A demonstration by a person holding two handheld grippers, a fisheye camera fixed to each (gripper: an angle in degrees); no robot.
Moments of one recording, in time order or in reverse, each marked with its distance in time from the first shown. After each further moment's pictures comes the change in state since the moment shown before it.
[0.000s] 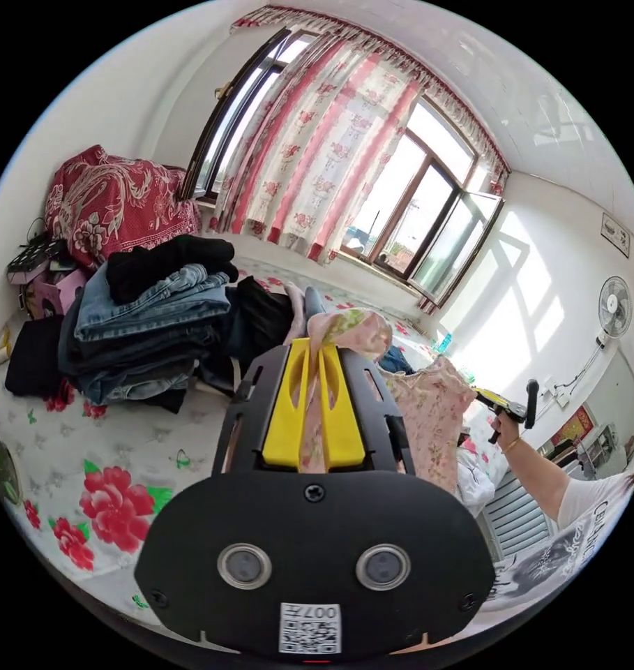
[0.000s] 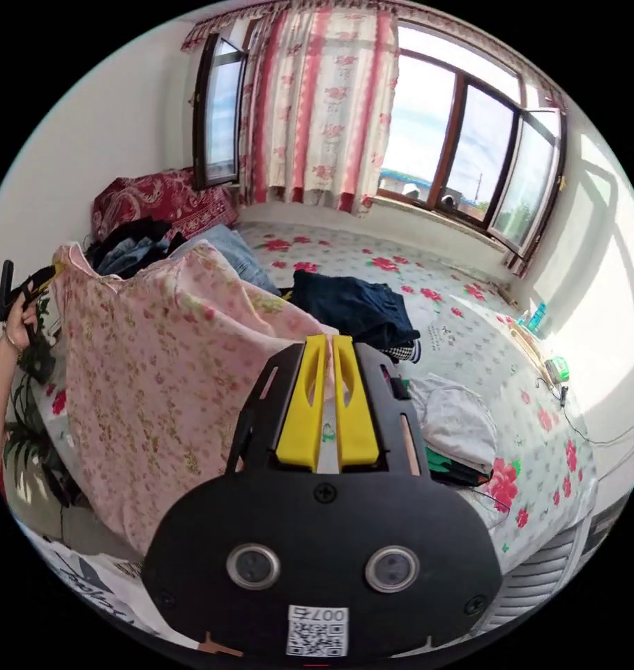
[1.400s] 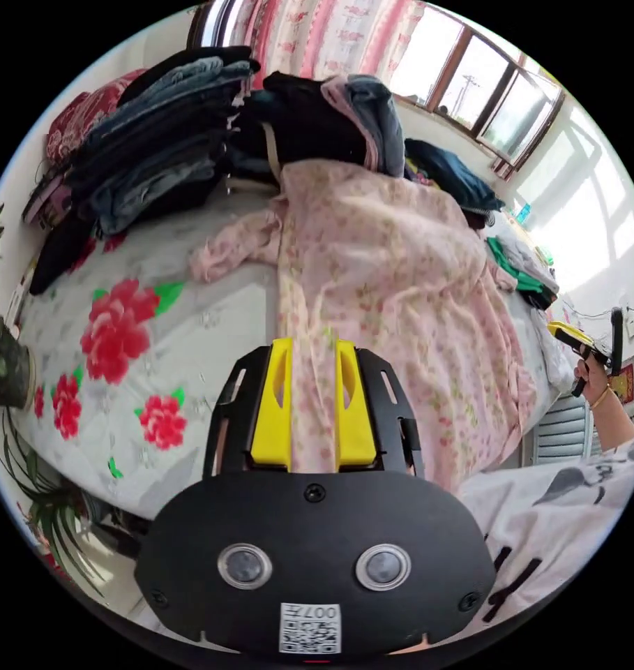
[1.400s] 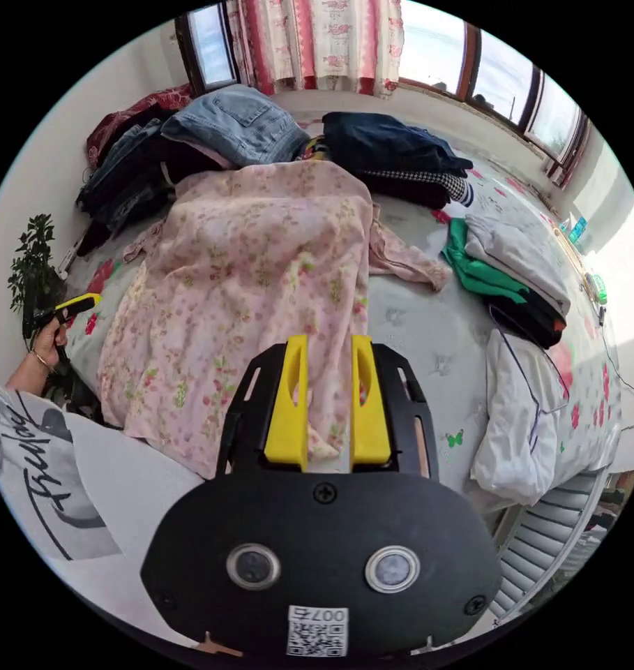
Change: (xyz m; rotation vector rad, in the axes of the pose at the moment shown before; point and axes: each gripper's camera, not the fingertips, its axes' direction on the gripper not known) left arm -0.078 0.218 0.113 -0.626 -0.318 0.024; right arm -0.081 0.294 -0.064 -0.458 -0.126 0.021
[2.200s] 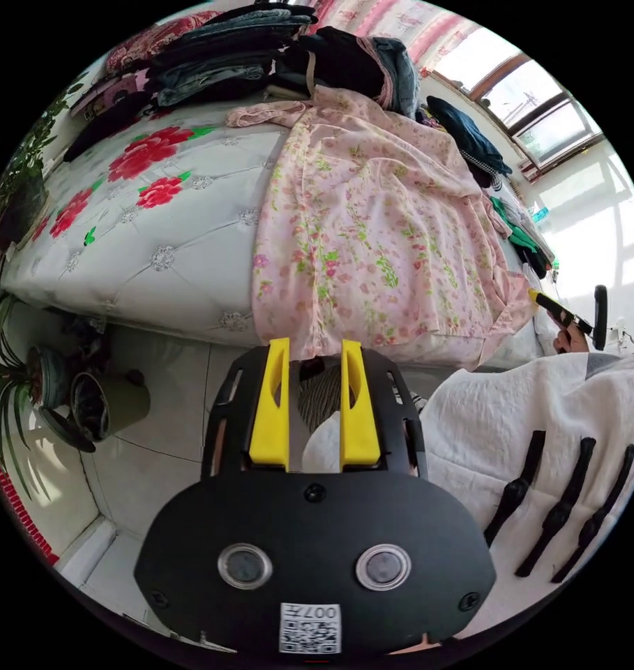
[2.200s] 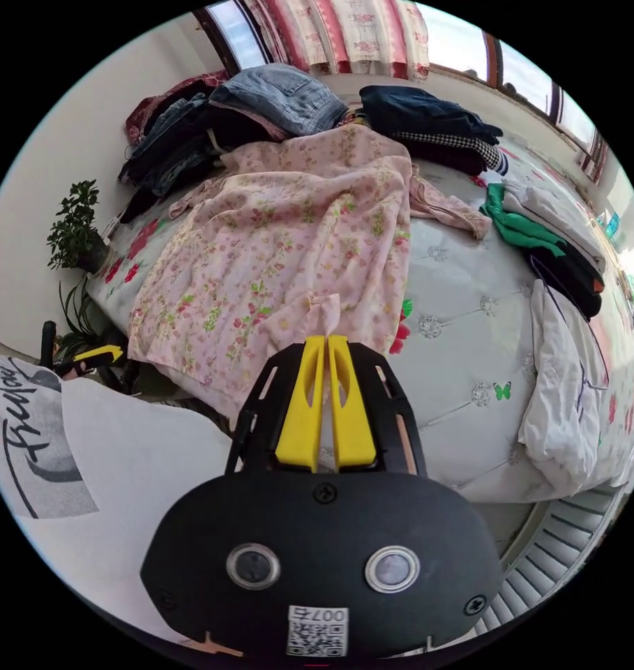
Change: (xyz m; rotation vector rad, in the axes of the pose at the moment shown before) left arm 0.034 0.150 -0.005 -0.110 0.039 -0.153; right arm 0.023 0.093 -0.044 0.003 -0.182 -0.083
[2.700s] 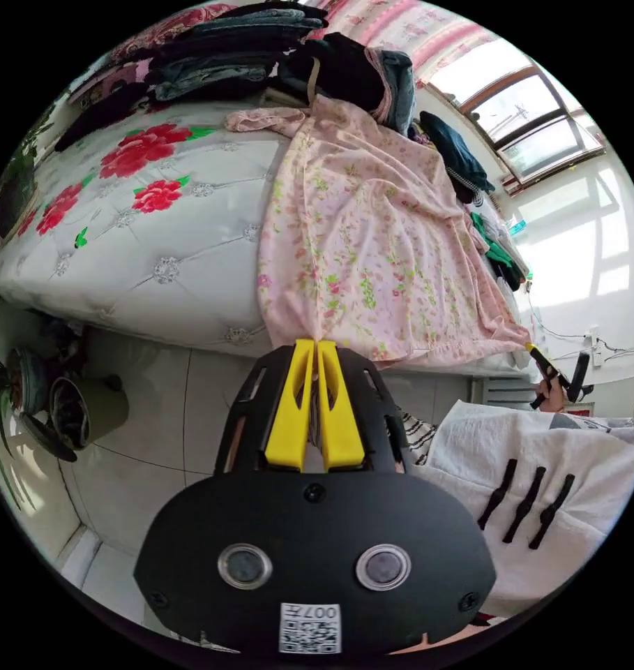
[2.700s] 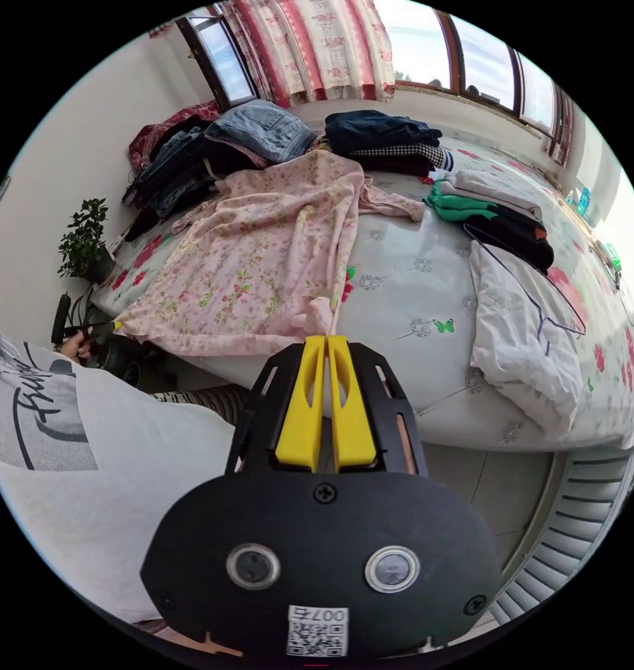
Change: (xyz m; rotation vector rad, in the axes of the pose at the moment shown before) left arm -0.045 -0.016 -0.039 0.057 0.148 -0.046; right arm 0.066 0.096 -0.089 0.101 0.021 0.054
